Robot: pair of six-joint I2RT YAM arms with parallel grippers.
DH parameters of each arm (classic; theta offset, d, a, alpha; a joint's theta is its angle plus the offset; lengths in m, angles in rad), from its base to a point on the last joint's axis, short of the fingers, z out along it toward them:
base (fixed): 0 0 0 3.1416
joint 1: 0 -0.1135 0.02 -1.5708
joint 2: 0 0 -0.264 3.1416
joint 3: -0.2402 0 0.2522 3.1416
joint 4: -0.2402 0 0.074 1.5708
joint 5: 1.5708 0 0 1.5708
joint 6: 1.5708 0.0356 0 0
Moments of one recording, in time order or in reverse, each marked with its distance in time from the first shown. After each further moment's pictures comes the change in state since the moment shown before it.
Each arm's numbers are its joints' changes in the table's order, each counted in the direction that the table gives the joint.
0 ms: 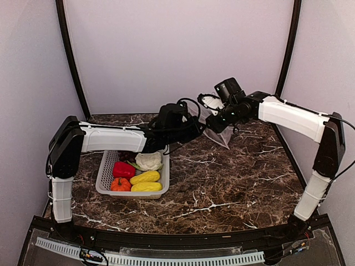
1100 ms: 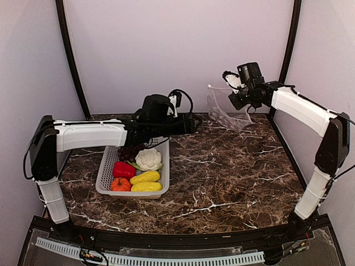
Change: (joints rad) left arm -0.035 0.130 0.070 -0.115 0.043 0.301; right arm 0.180 0.018 -0.068 0.110 0.231 -0.121
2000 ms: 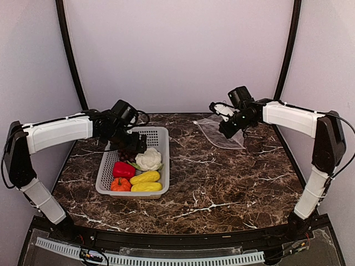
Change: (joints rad) left arm -0.232 0.350 0.217 -0.796 -0.182 0.216; right arm -0.007 -0.034 0.193 -0.036 -0.401 0.046
